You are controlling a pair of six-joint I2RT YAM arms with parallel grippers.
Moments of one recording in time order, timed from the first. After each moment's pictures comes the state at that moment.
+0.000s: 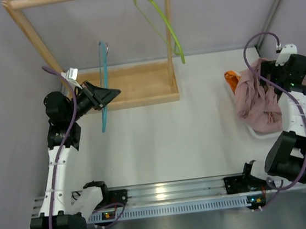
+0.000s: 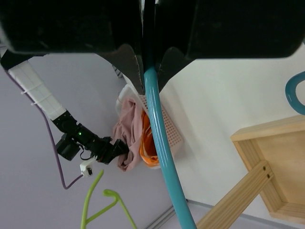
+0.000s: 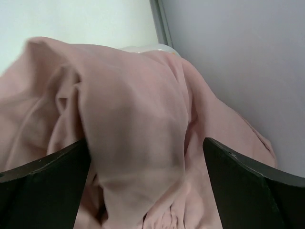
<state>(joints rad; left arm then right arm) 0.01 0.96 0.99 -0.03 0.85 -0.88 -0.44 1.33 1.07 -0.21 -0.10 -0.27</state>
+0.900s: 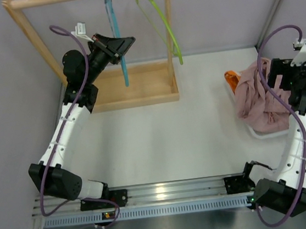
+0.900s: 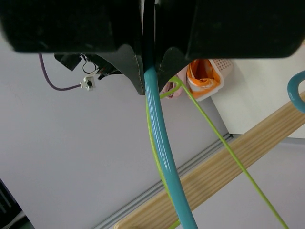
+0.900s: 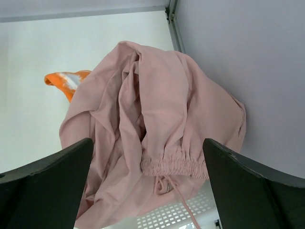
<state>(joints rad) -0.26 1.39 1.45 0.22 0.48 -1.15 -0.52 1.01 1.31 -0.71 -0.27 -0.21</state>
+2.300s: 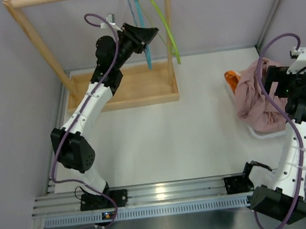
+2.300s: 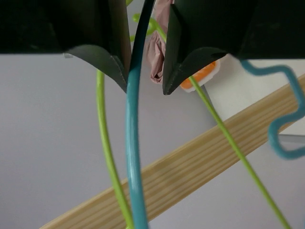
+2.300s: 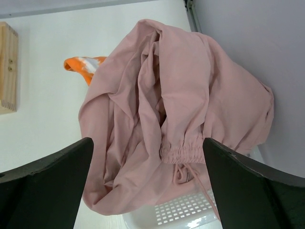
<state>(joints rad) -0.41 1.76 1.74 0.27 0.32 -1.13 -0.52 0.92 1.22 -0.72 -0.32 -0.15</state>
